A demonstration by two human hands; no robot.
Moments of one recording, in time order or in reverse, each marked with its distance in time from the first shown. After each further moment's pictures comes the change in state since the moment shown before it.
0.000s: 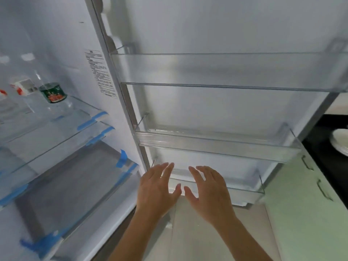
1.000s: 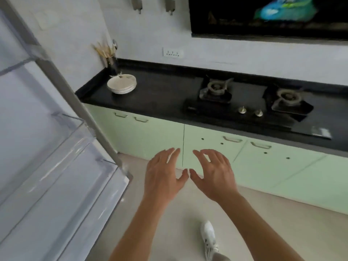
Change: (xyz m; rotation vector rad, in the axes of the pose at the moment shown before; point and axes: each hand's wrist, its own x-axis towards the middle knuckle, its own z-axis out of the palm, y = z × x) left_hand -0.049 0.246 0.084 -0.385 -0.473 1.267; right_hand -0.235 0.042 -0.095 -0.480 0.324 1.272
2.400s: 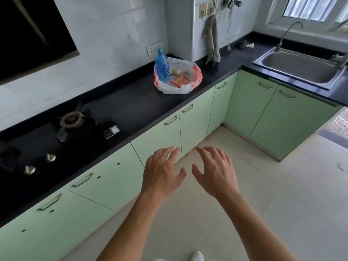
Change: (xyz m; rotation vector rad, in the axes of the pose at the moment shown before) left_hand -0.049 0.622 0.181 -0.058 -0.337 1.010; right_hand -0.337 0.459 -0.238 -0.185 0.266 1.049
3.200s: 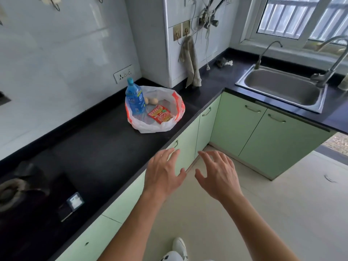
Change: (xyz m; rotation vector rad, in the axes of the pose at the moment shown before) left_hand 0.311 -0.023 0.046 -0.071 -0.041 0.151; right_hand 0.265 0.071 0.026 -0.085 0.042 0.149
